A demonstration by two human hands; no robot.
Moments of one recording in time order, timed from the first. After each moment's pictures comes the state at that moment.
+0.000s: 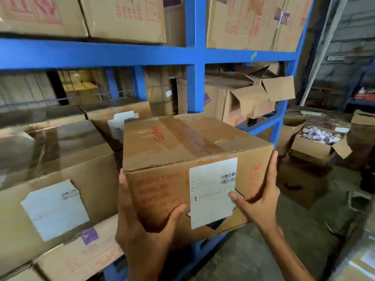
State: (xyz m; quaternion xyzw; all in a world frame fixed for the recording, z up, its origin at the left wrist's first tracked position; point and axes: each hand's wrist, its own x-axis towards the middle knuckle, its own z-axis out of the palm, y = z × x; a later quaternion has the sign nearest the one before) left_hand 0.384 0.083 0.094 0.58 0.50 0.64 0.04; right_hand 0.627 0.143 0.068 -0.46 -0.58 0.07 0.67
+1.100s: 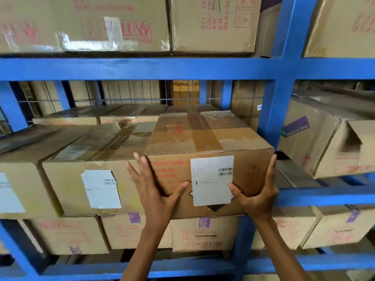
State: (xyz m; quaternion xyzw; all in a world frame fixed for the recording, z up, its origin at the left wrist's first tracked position) left_hand 0.378 0.245 0.084 0.44 0.62 0.61 -0.21; right_hand 0.591 0.379 0.083 -0.31 -0.68 0.15 0.64
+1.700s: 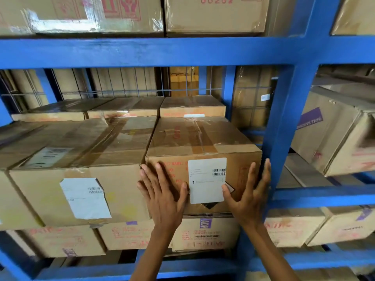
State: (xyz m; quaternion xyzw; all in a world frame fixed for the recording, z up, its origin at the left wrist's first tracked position) left_hand 0.355 0.322 0.030 0.40 0.73 0.45 -0.31; right_hand 0.541 0.437 0.023 -0.35 -0.73 0.00 0.59
